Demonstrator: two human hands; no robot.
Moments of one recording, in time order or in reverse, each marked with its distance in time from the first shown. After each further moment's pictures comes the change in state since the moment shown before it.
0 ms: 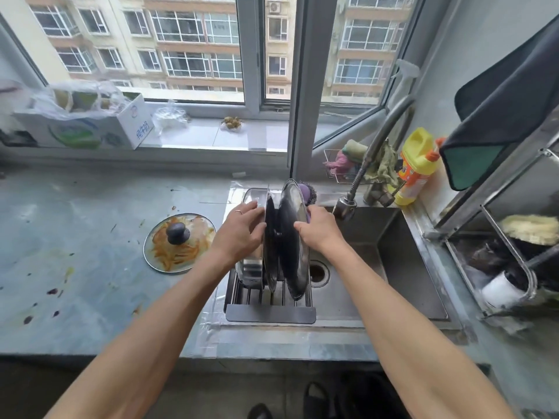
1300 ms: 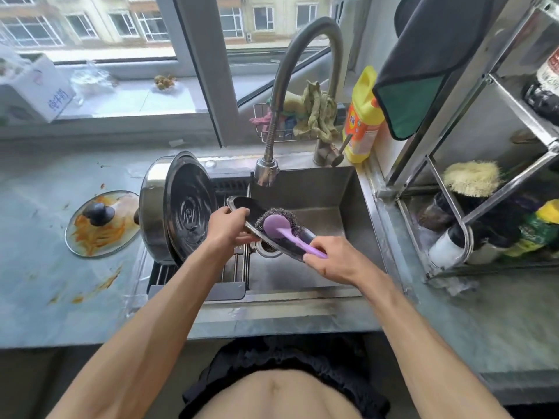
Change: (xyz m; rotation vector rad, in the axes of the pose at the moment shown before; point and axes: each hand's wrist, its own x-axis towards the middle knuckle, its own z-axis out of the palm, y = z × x) left_hand 0.024 0.104 0.161 -0.859 0.071 -0.778; right_hand -0.043 0.221 -0.096 -0.172 -0.291 -0.059
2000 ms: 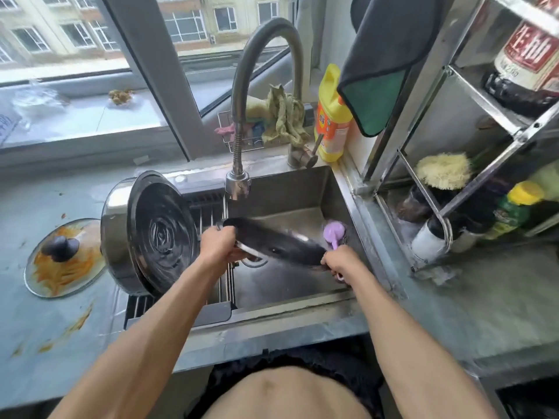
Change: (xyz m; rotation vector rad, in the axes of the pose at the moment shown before) left_hand 0.025 -0.011 0.026 0.150 0.019 -0.002; right_hand 0.057 0.080 0.027 0.559 0.175 0.757
